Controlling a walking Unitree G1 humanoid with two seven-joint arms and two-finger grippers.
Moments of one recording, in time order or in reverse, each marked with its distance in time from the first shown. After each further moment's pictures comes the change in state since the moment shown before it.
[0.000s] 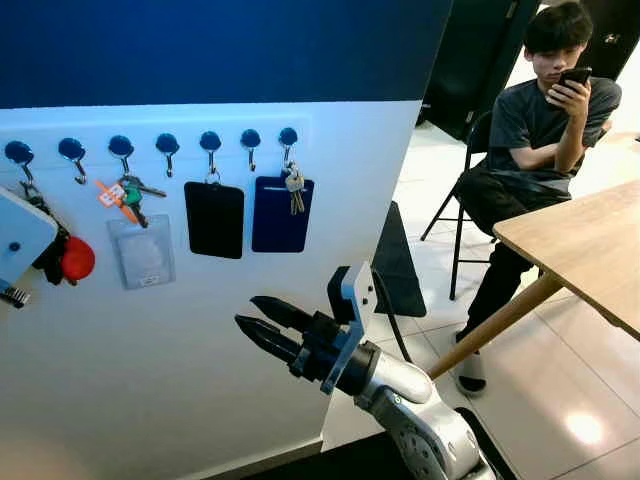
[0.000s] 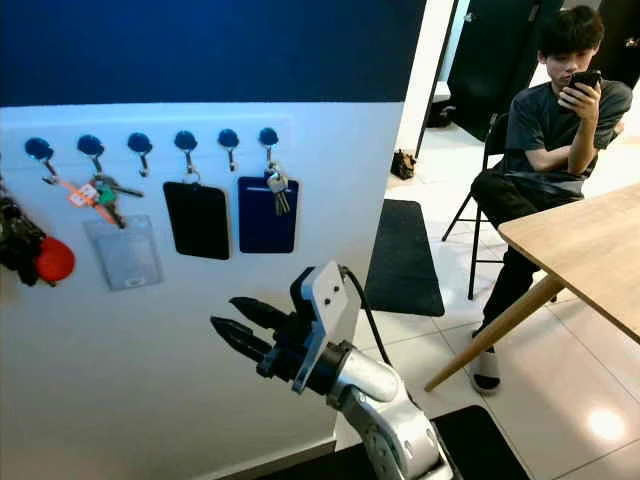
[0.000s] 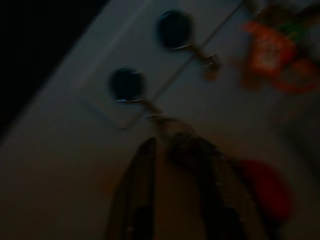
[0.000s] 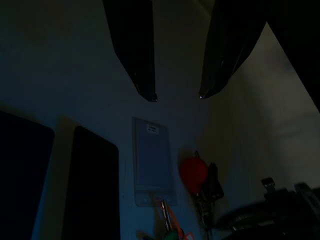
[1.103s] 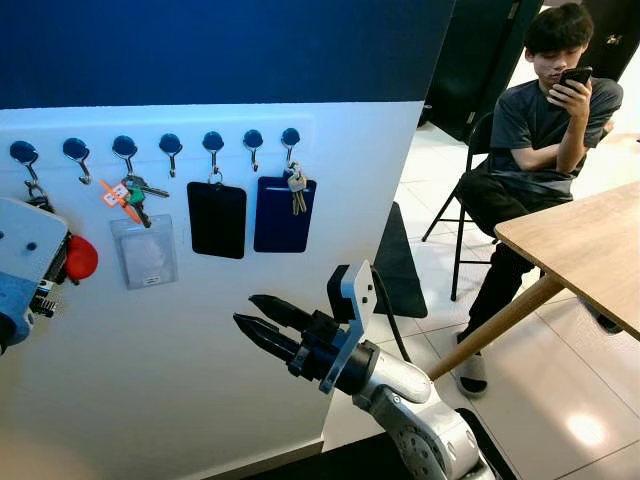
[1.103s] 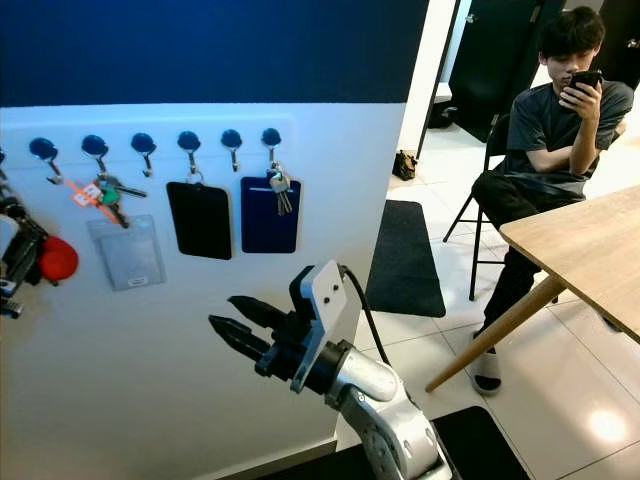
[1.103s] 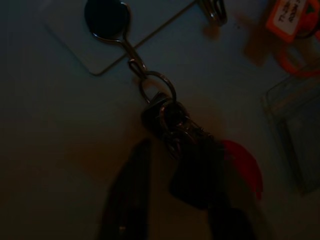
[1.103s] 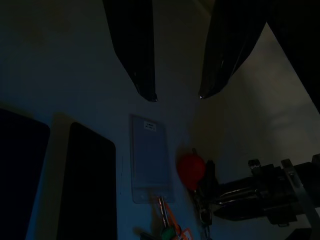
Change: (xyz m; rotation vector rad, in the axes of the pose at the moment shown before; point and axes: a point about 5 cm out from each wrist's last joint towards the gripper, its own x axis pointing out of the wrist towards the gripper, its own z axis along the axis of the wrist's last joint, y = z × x) left arm 0.004 -0.017 -0.014 -0.160 0.131 0.091; right arm 0.001 0.001 0.001 0.008 -0.005 -0.001
